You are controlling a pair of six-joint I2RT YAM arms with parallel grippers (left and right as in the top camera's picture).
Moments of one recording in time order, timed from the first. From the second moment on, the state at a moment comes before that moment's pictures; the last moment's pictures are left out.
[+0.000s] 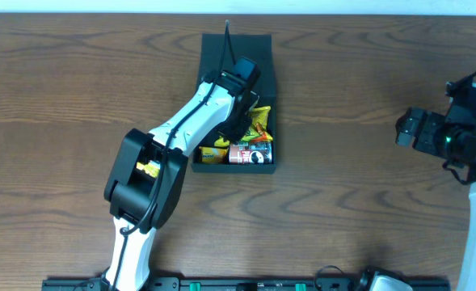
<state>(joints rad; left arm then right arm) -0.53 2.15 1.68 -1.02 -0.01 0.05 -0.33 1.25 1.35 -1.11 -0.16 0.03</state>
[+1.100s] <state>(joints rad) -0.24 1.80 1.77 -1.44 -0.37 -0.56 -0.33 1.25 1.35 -1.10 -0.16 0.03</state>
